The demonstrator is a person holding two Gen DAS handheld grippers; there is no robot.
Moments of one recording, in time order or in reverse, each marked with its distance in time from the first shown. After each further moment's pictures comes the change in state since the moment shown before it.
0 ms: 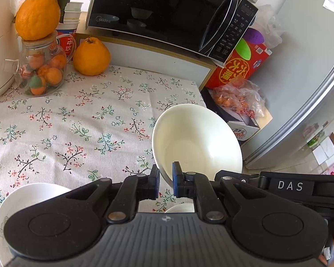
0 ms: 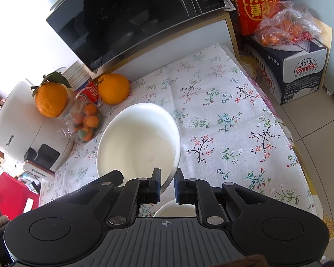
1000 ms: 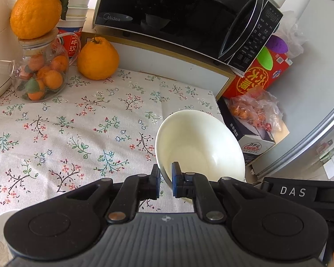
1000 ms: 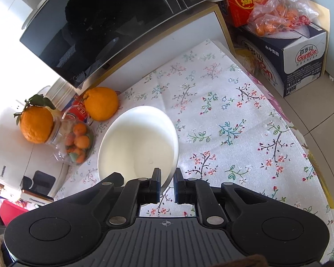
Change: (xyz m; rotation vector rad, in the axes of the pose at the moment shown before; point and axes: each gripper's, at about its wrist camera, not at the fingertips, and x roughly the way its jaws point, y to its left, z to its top) left arm 0.039 0.004 0.026 -0.046 -0.016 0.060; right arm 0.041 -0.015 0.029 0.102 -0.005 0.018
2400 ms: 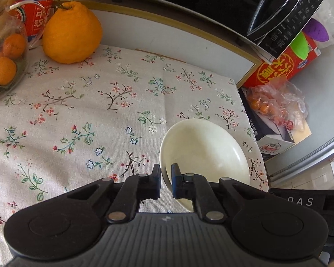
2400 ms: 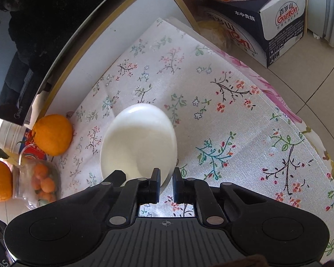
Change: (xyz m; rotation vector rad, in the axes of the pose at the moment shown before) left arm 0.115 0.002 0.039 -0.030 0.099 0.036; right arm 0.096 -0.046 0.053 0.245 0.096 -0.072
